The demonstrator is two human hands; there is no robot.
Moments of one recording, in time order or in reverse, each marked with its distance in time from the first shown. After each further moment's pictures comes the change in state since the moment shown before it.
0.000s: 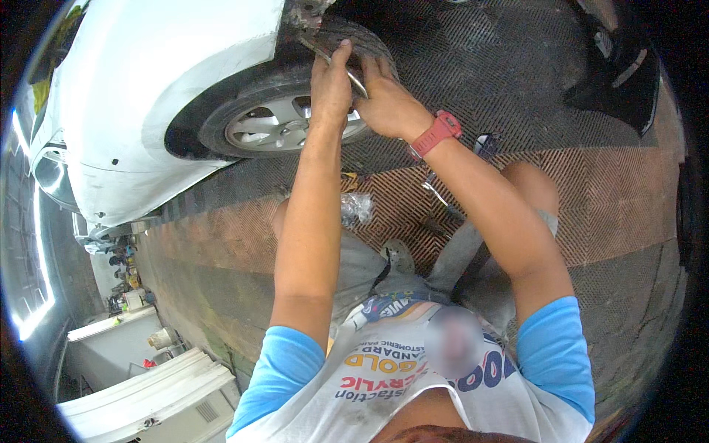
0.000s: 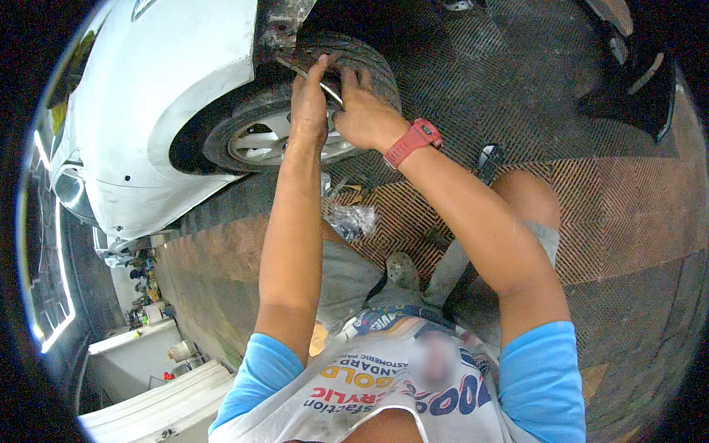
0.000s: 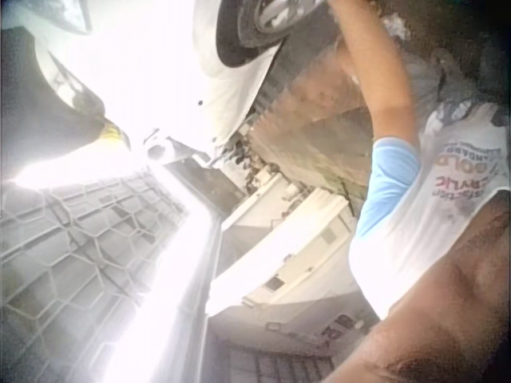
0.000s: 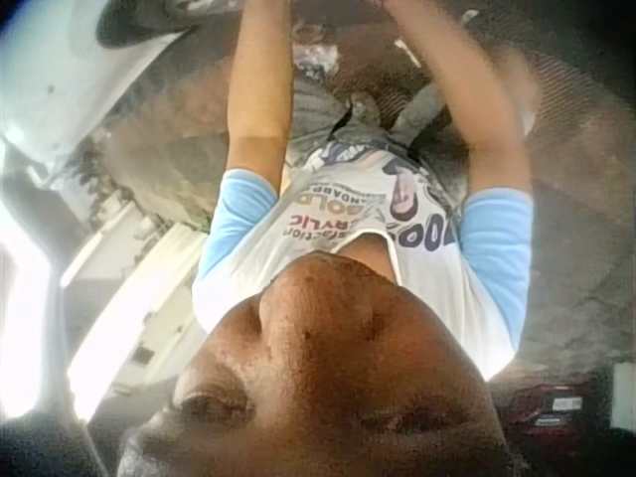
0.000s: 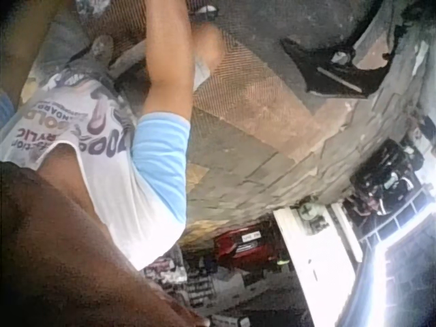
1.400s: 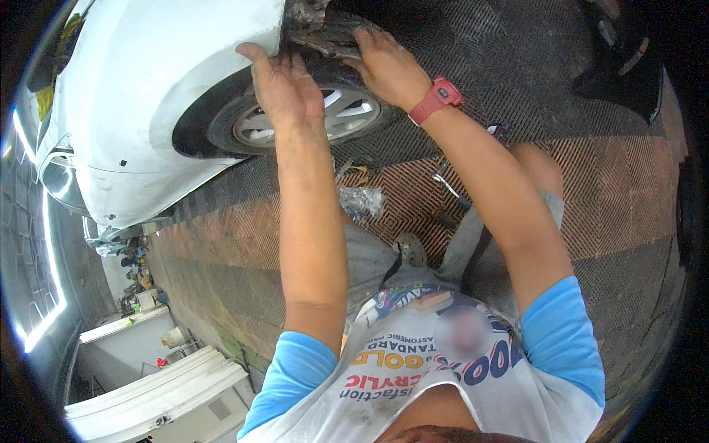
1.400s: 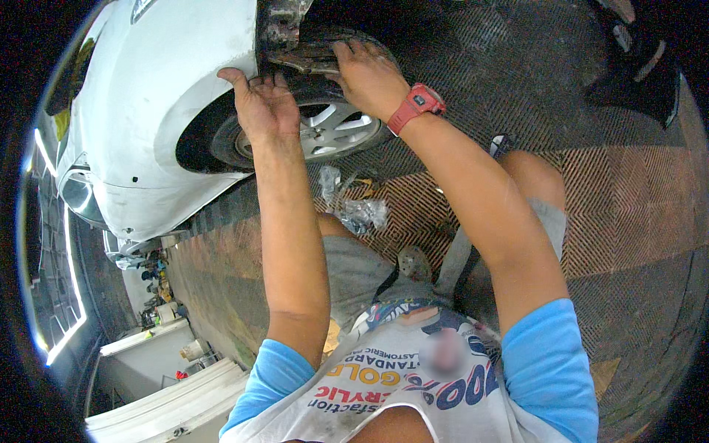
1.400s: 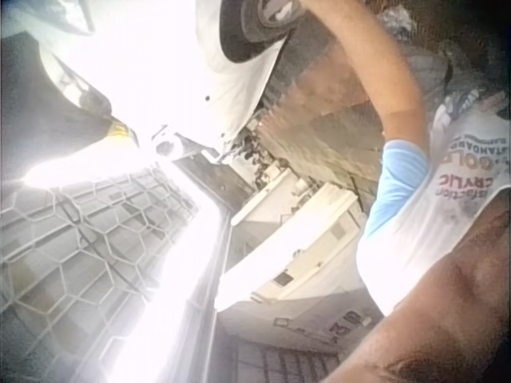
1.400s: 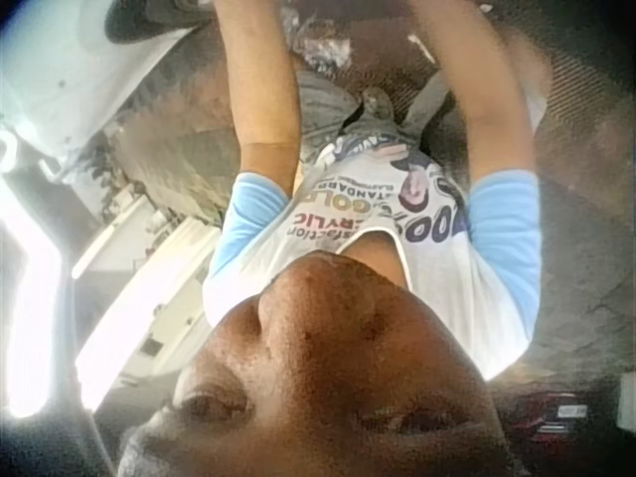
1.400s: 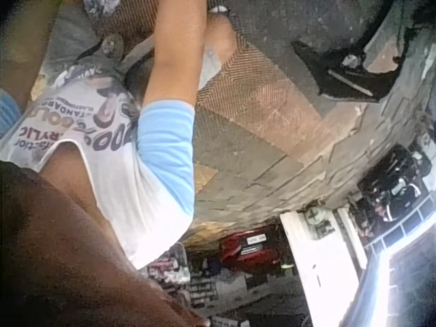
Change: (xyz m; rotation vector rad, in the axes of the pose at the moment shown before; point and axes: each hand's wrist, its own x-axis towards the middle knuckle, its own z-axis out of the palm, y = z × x) left_hand -0.006 0.048 -0.035 -0.647 0.063 0.271; right_hand 0.044 0.026 0.005 -0.325 0.412 -0.443
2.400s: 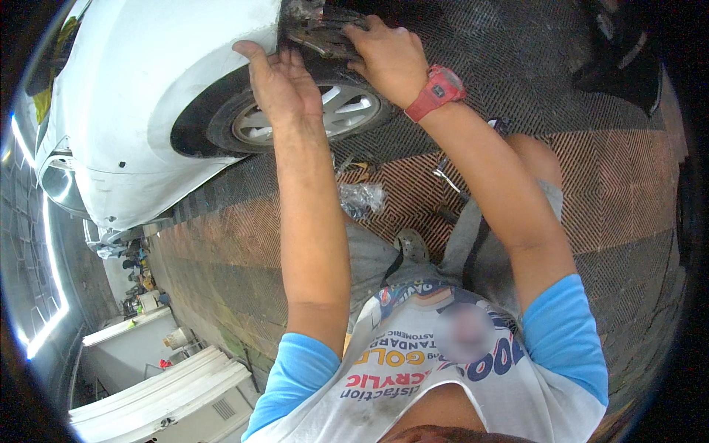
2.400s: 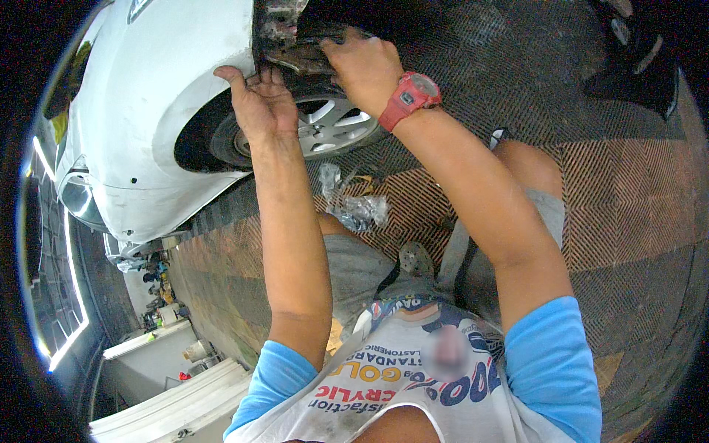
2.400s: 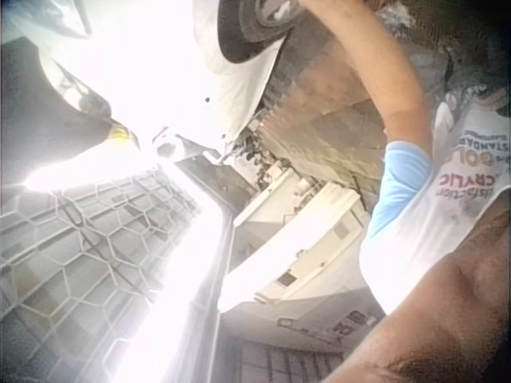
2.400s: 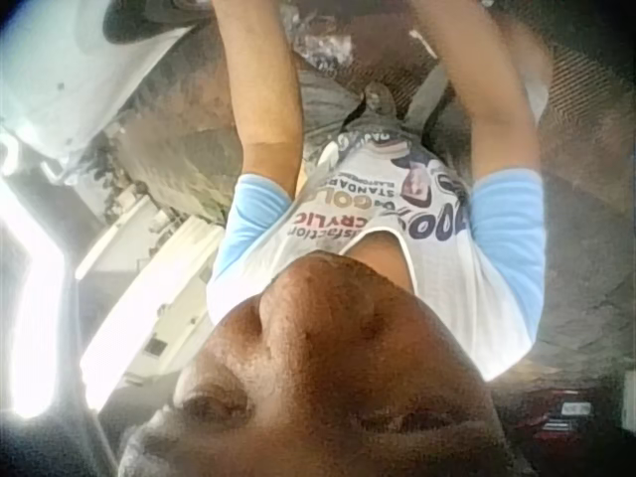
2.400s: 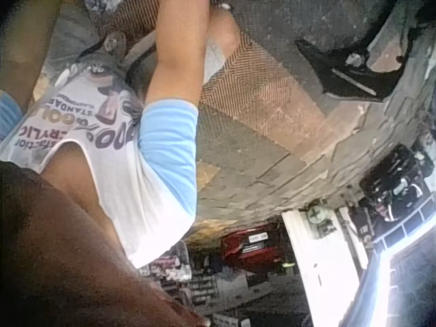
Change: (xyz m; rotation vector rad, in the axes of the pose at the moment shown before) left_hand -0.001 0.005 -0.002 -0.034 0.018 -0.016; right_hand 0.012 -0.038 -0.042 -0.238 -0.114 0.058
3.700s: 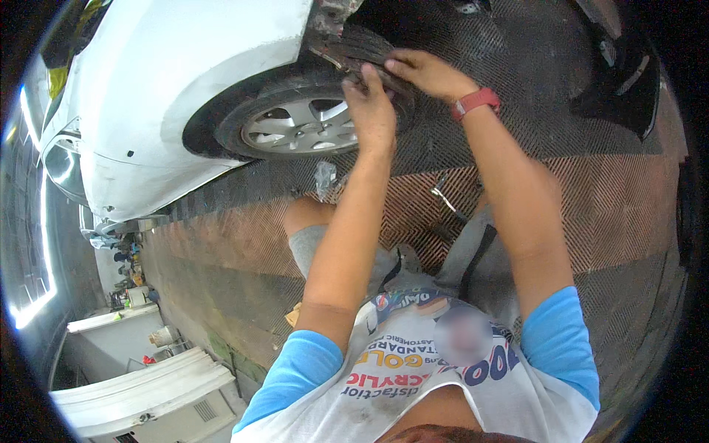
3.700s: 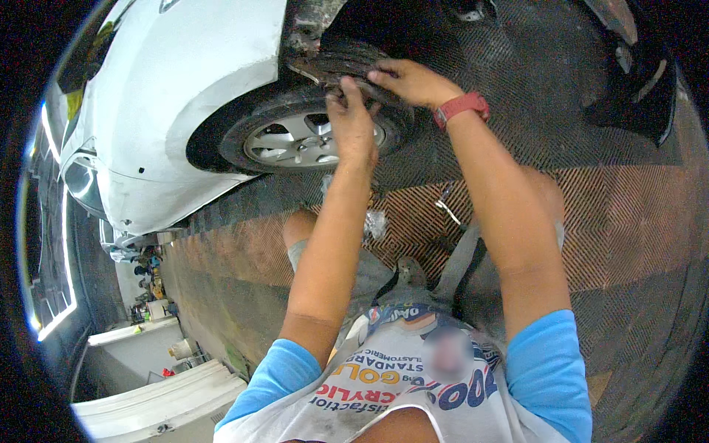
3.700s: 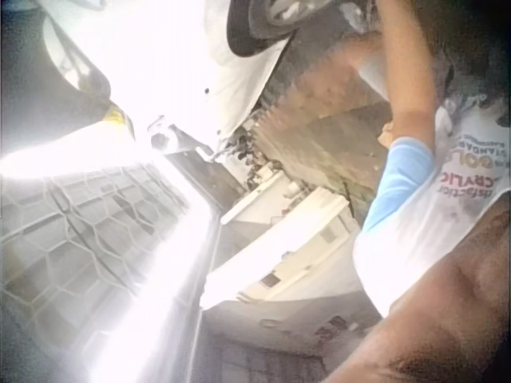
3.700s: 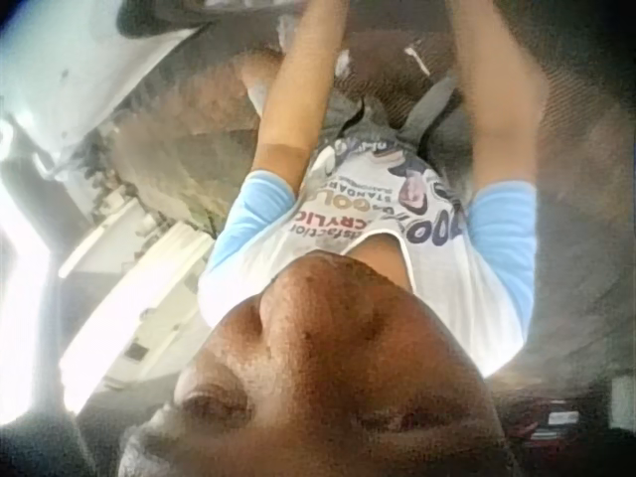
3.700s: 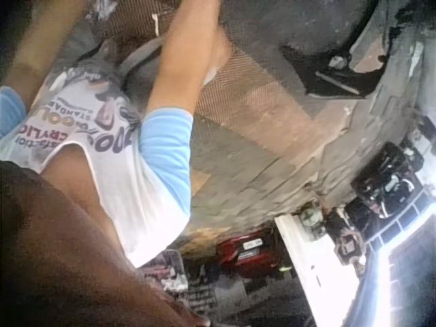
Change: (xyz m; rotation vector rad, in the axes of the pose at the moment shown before) left_hand -0.063 -0.085 0.020 0.394 0.124 -0.177; right_hand 0.005 0.087 0.024 0.797 -0.628 0.325
